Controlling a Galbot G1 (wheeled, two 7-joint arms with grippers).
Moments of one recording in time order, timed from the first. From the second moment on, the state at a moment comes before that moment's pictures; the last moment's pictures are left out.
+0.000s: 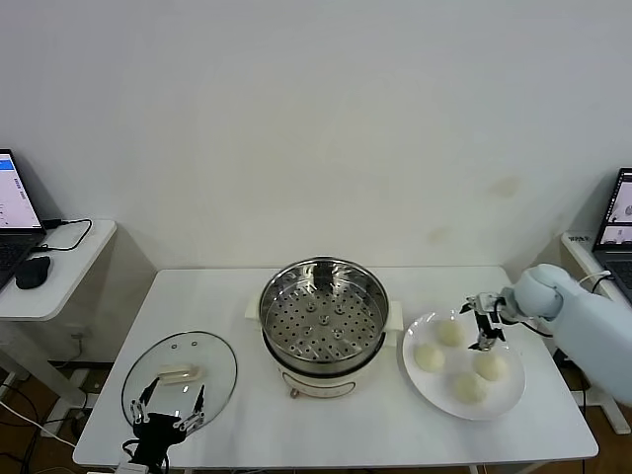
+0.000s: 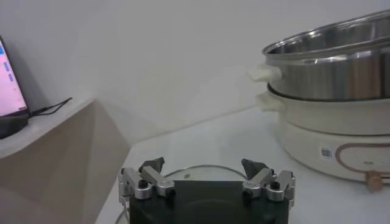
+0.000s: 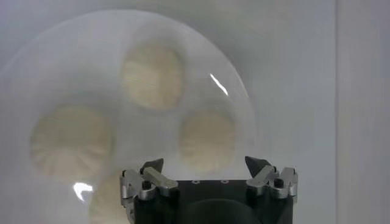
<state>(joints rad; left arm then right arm) 1.78 -1.23 -0.62 -2.09 -0.04 0.08 -0.09 -0.19 0.69 -0.56 1.17 -0.25 -0.10 -1.00</state>
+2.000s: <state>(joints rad) 1.75 -1.19 -0.65 -2.06 -0.09 0.07 -0.09 0.60 0.91 -1.16 1.30 0.24 -0.10 -0.96</state>
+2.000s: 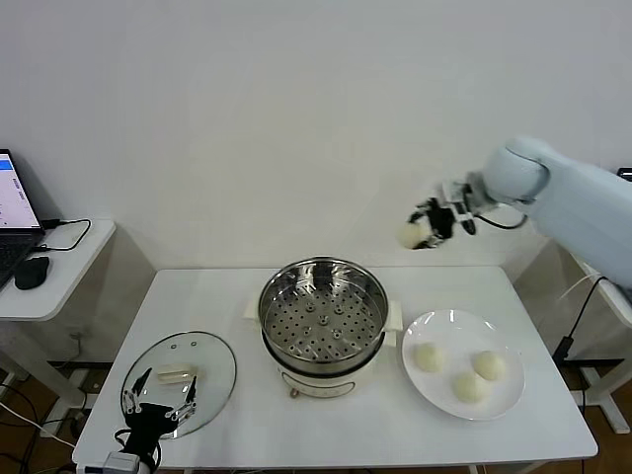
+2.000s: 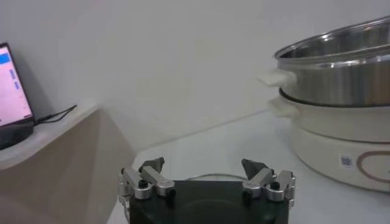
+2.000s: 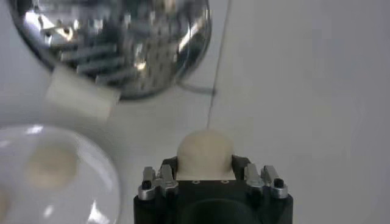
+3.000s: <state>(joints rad) 1.75 -1.21 -0.68 -2.06 -0.08 0.06 -0.09 0.51 1.21 -1.31 1.16 -0.11 0.38 -0.88</state>
